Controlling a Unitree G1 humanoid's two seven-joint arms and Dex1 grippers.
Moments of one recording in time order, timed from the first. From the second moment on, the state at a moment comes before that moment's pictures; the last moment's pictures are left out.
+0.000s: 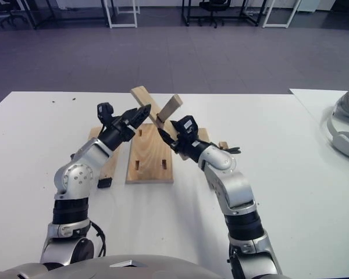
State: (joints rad) left arm -0.38 -0.05 0.17 -0.16 -0.80 0.70 -0.24; right arm -0.24 -0.25 0.15 -0.33 0.23 0.52 0.48
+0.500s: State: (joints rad) left arm -0.37 -0.07 0.29 -0.23 -1.17 0.80 -0.14; right arm -0.19 -0.26 0.19 -0.37 0.24 0.34 0.58
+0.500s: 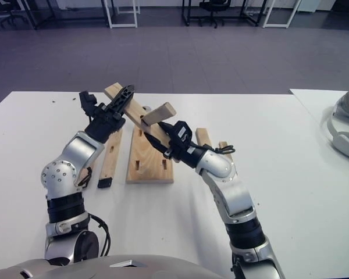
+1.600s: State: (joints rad) left arm 0.04 0.04 0.05 -0.64 -0.48 0.50 0.17; right arm -0.07 -0.39 0.34 -0.07 -0.09 0.19 0.55
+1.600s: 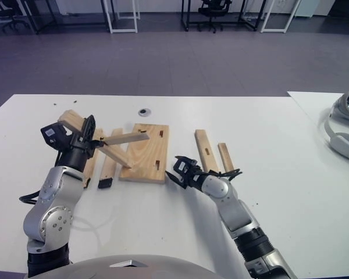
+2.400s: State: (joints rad) left arm -0.01 0.10 -0.01 -0.70 -0.68 0.66 -0.11; right arm -0.15 -0.41 0.10 0.07 -0.07 0.10 0.47
